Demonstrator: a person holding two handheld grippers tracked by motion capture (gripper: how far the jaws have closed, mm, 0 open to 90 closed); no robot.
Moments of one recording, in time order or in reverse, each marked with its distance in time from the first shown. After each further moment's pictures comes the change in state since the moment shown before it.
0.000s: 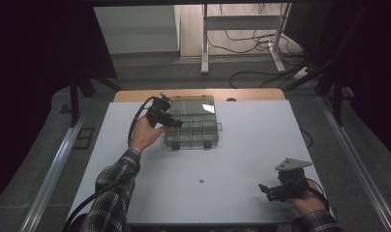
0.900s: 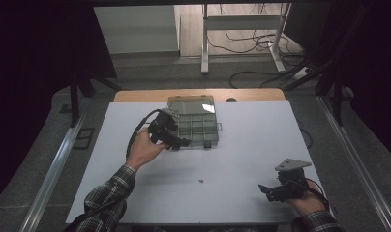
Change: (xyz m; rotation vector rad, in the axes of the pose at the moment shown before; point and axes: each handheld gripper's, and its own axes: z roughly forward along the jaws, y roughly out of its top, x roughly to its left) left arm -0.061 -0.031 -0.020 -0.046 -0.137 0.195; right arm 0.001 0.000 0.000 0.005 0.001 -0.003
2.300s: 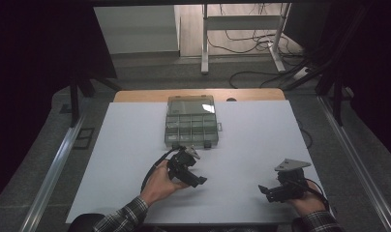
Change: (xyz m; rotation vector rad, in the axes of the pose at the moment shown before) left arm -0.088 -0.042 0.063 0.113 -0.060 0.079; right arm 0.001 0.000 0.000 0.008 0.005 -0.010
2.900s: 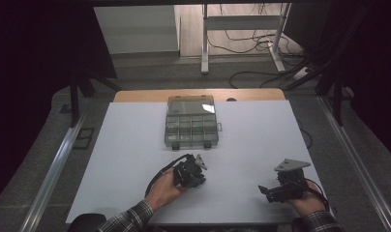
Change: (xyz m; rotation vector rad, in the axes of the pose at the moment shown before) left arm -0.018 0.000 0.017 0.100 0.075 0.084; right arm 0.000 0.000 0.000 0.001 0.004 -0.003
